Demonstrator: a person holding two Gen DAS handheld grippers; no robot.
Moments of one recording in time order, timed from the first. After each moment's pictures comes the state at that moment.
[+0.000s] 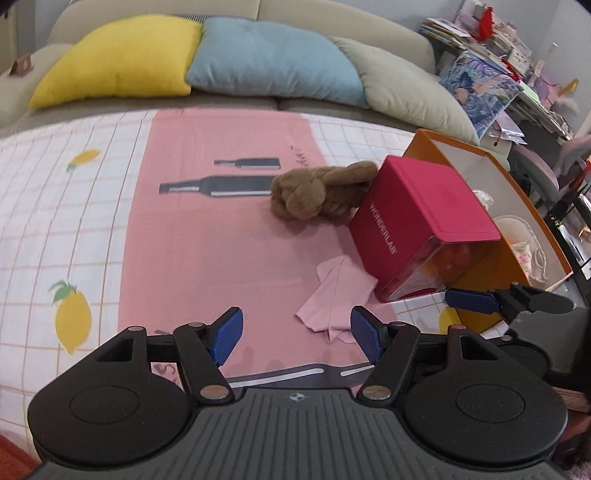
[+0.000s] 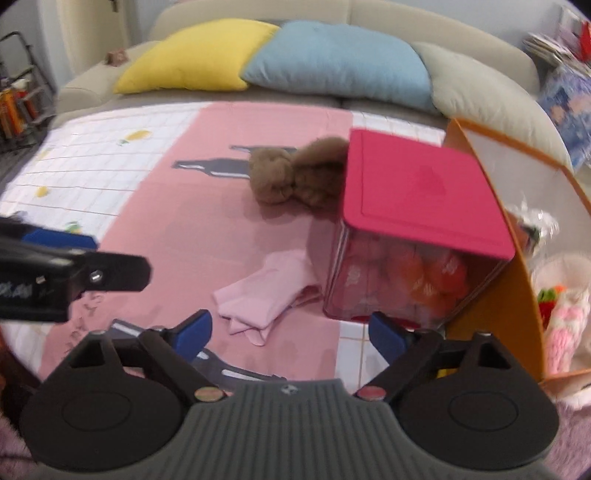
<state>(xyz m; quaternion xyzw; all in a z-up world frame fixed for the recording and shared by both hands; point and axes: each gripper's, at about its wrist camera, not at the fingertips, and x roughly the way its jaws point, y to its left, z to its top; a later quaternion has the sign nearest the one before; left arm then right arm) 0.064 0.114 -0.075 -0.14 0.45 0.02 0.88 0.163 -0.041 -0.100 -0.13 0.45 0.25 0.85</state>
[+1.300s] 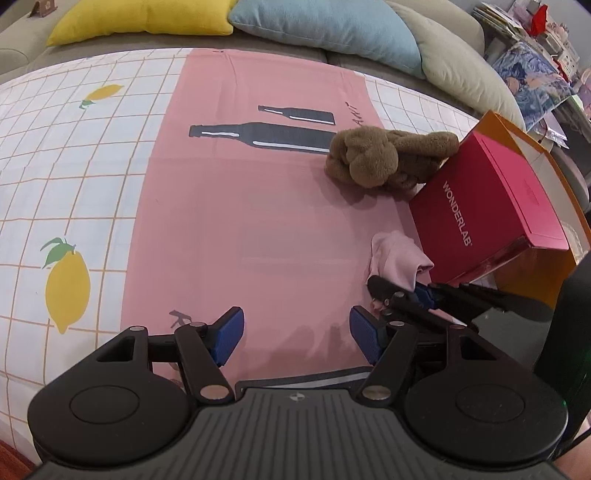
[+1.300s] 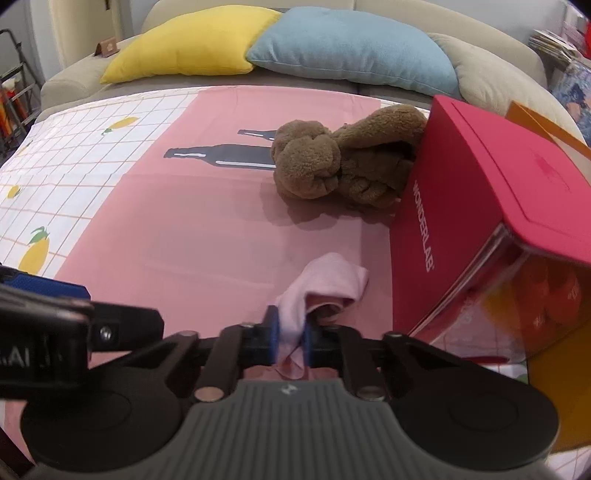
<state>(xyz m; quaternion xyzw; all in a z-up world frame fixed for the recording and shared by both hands) 0.089 0.145 -0.120 -0.18 0.51 0.06 0.84 0.189 0.017 -0.154 -0.13 0.44 0.25 0.85</state>
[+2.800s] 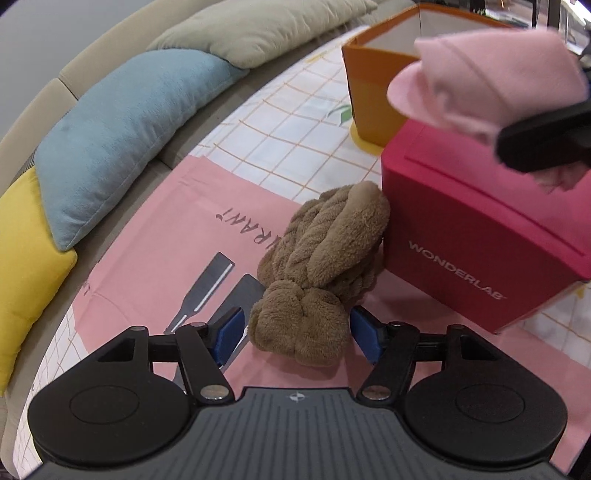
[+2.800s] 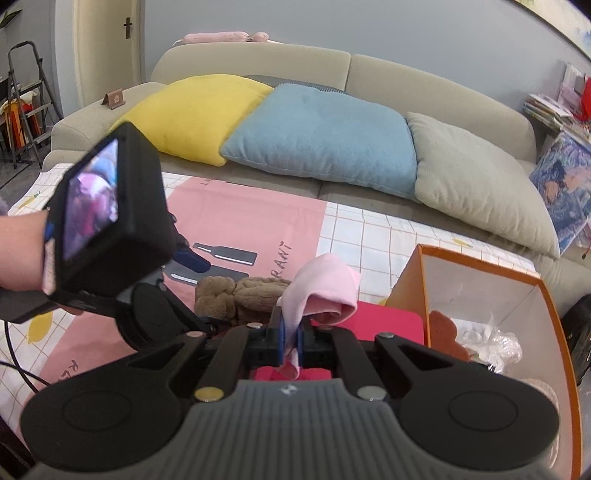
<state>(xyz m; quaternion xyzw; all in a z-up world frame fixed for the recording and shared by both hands) 0.244 0.065 -0.123 0.25 0.48 -0.14 0.83 0.245 -0.044 -0.029 -0.14 0.37 0.27 0.88</state>
